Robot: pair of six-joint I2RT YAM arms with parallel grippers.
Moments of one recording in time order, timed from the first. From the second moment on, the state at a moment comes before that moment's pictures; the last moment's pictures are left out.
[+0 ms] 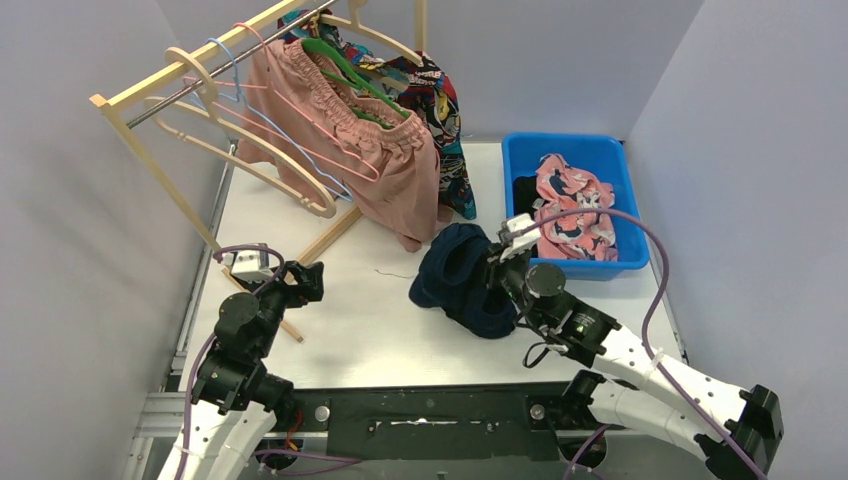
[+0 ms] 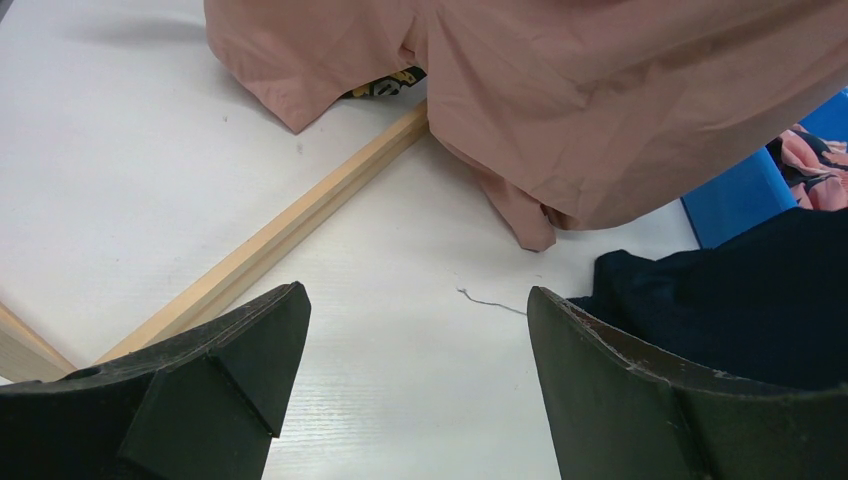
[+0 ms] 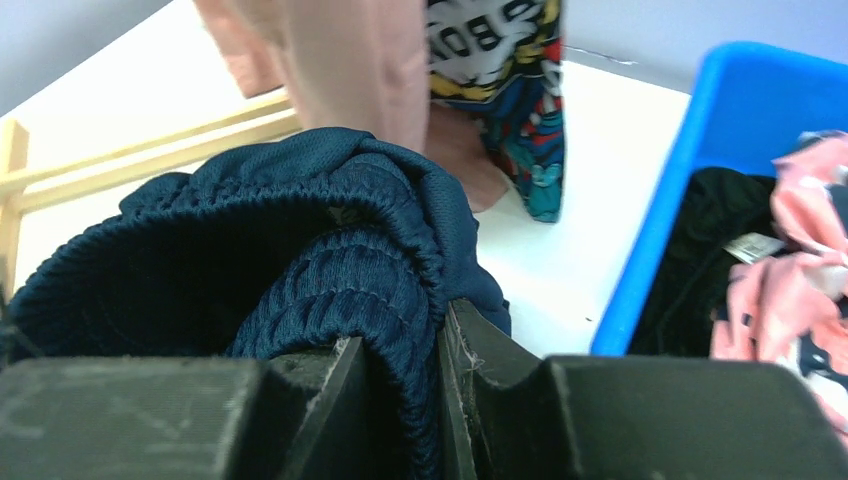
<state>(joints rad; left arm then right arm) -0.34 0.30 0.45 -0.29 -0.21 -0.38 0.88 0.81 0.56 0.13 0.33 0.04</state>
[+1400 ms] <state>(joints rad) -0.34 0.35 0.45 -0.28 -0.19 -0.38 0.37 1.40 1.92 -0.38 0.64 -0.12</state>
